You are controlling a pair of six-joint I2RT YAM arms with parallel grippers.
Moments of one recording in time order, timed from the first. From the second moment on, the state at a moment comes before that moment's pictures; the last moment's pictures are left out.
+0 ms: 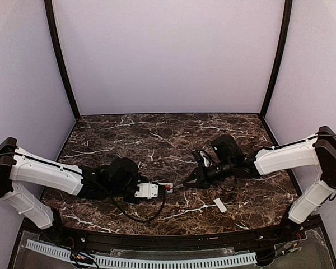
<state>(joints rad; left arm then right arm) -1.08 1.45 0.68 -0.01 -0.20 0.81 0.84 1.55 0.76 0.07 -0.57 0.87</state>
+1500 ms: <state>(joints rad) -1.10 1.53 0.73 -0.02 -0.22 0.80 0.92 1.38 0.90 -0.23 -0.45 0.69</state>
